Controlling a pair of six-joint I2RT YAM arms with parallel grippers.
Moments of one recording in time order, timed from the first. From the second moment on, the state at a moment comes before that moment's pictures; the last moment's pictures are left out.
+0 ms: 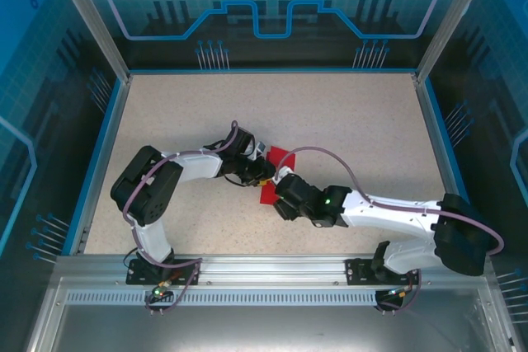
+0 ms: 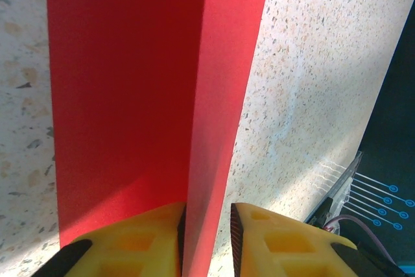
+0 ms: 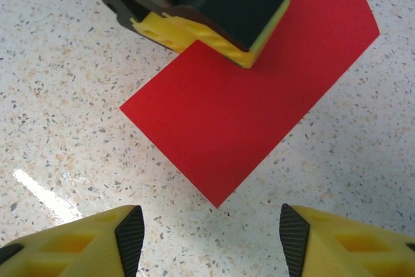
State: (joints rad) left arm -0.52 1.81 0.94 -0.11 0.64 -0.88; right arm 1.08 1.32 0.77 -0.45 0.33 0.32
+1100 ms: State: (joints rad) left arm -0.52 1.81 0.95 -0.13 0.64 -0.88; right arm 1.21 1.70 0.99 -0.45 0.57 0.35
